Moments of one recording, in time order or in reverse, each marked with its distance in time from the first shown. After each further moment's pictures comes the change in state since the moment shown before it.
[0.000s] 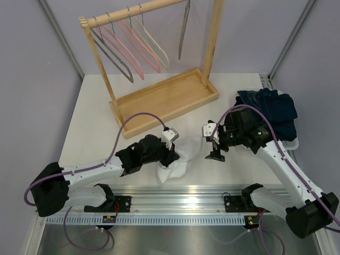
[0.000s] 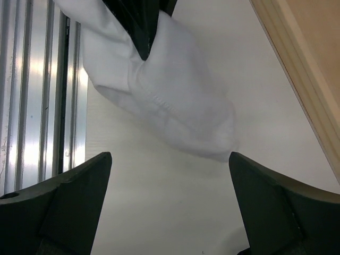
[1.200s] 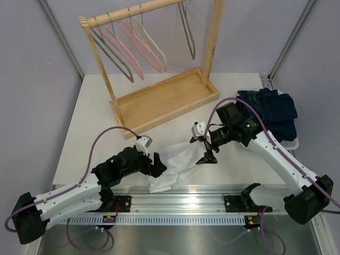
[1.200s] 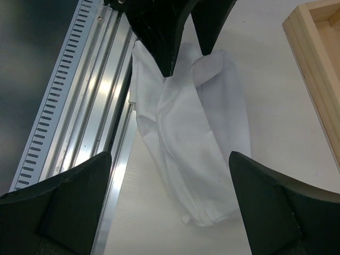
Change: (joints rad) left arm 0.119 -0.510 -0.230 -0.238 -0.051 -0.303; right arm 0.126 0.141 0.142 -0.069 -0.179 0.015
